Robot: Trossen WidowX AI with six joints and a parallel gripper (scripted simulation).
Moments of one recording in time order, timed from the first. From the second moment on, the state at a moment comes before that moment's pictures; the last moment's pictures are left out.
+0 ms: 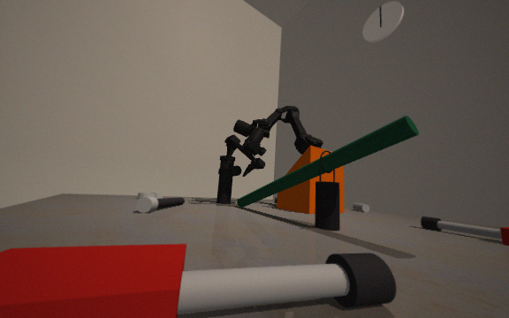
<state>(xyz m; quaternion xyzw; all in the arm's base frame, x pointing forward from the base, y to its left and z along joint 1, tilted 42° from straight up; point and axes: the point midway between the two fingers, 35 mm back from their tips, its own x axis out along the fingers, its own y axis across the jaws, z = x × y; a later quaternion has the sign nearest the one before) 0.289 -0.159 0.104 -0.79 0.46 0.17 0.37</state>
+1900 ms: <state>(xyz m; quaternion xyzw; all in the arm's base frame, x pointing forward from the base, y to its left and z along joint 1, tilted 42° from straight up) 0.286 -0.006 0.063 -0.45 0.55 -0.12 0.69</state>
